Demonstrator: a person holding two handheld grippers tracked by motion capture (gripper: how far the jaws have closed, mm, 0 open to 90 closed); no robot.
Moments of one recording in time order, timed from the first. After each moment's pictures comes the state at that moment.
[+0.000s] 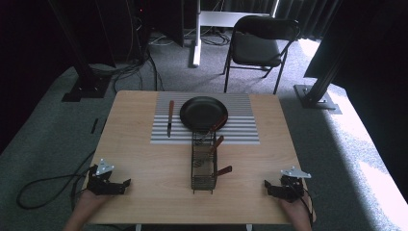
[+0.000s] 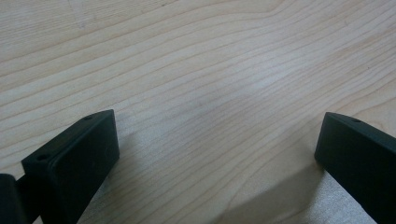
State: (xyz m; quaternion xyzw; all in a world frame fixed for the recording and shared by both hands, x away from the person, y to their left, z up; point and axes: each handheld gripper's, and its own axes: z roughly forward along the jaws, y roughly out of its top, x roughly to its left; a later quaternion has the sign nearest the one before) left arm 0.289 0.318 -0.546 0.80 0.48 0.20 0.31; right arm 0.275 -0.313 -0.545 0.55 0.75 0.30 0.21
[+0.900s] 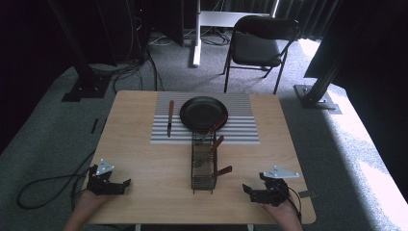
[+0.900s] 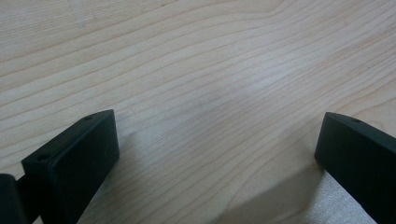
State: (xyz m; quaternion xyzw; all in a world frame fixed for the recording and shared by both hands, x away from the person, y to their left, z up) left arm 0.289 0.318 -0.546 0.80 0.48 0.20 0.31; right arm 0.248 -0.242 -0.482 0.45 0.79 0.39 0.14
